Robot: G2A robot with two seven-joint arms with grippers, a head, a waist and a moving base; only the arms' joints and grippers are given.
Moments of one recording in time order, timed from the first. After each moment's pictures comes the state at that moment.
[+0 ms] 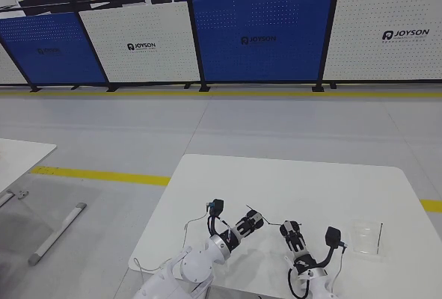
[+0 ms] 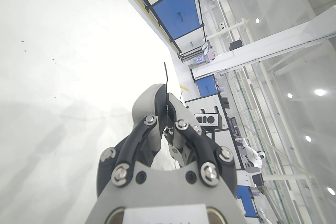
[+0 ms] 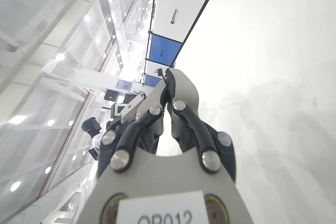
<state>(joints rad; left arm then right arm) 1.42 -1.18 -0.98 -1.58 -0.01 -0.10 -0.09 -1.53 -1.31 0.99 -1.55 -0.11 -0.08 -0.16</state>
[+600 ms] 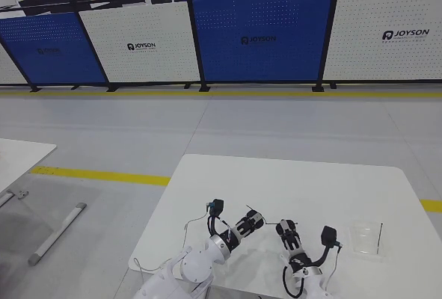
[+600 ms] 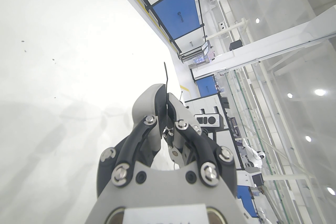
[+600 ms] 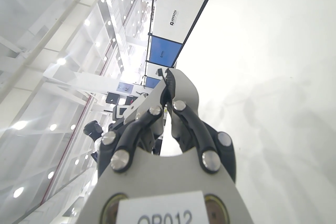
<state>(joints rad) 1.42 -1.18 -0.98 -1.58 -0.01 -0.10 -0.09 -1.52 -1.33 0.97 -1.56 -0.08 -0.05 -0.18</state>
